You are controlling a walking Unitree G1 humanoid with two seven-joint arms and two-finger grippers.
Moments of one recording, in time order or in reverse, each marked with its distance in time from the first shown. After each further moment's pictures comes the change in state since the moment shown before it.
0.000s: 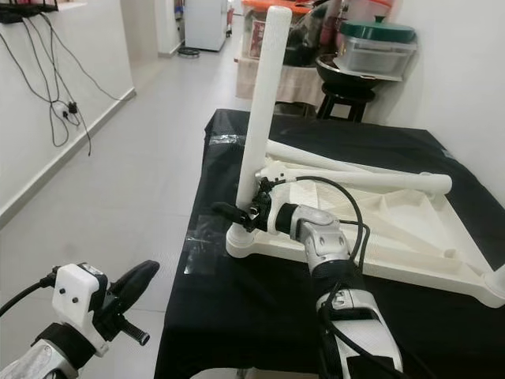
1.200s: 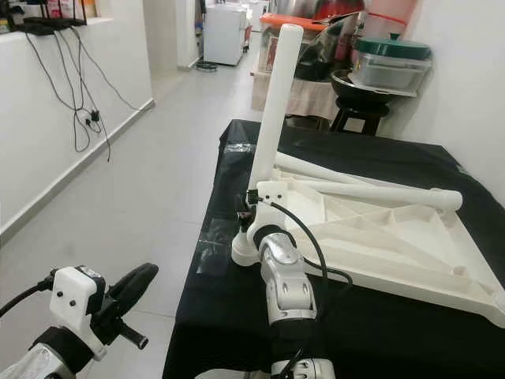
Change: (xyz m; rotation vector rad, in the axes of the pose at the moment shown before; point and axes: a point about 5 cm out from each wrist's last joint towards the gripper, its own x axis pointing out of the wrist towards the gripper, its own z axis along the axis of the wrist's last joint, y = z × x) left arm -0.001 -0.001 0.001 -0.010 -0.004 -0.002; right arm 0.013 0.043 -0.024 0.031 -0.123 -0.831
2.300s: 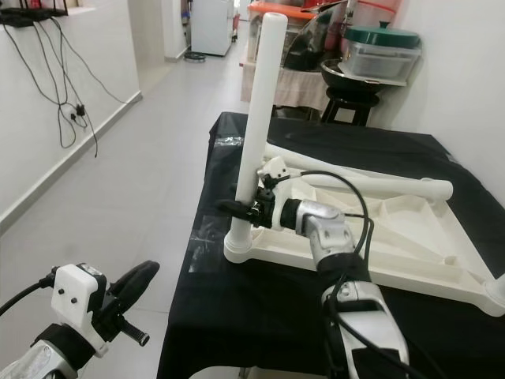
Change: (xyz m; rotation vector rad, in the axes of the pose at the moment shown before) left arm 0.001 0.000 0.000 0.001 -0.002 -0.001; right arm 0.023 -0.043 0.033 -0.097 0.088 0.887
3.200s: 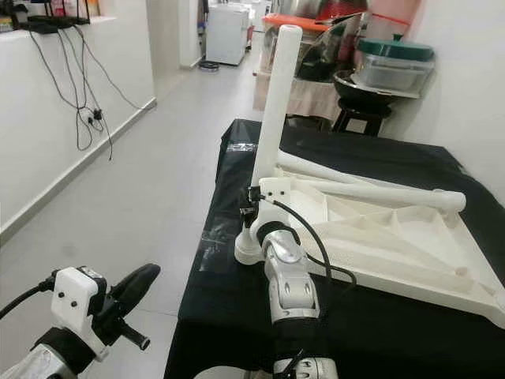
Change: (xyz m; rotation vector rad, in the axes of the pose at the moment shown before) left arm -0.002 -0.003 0.000 -0.008 0.004 -0.004; right arm 0.015 0.040 -0.023 0.035 -0.125 -0.881
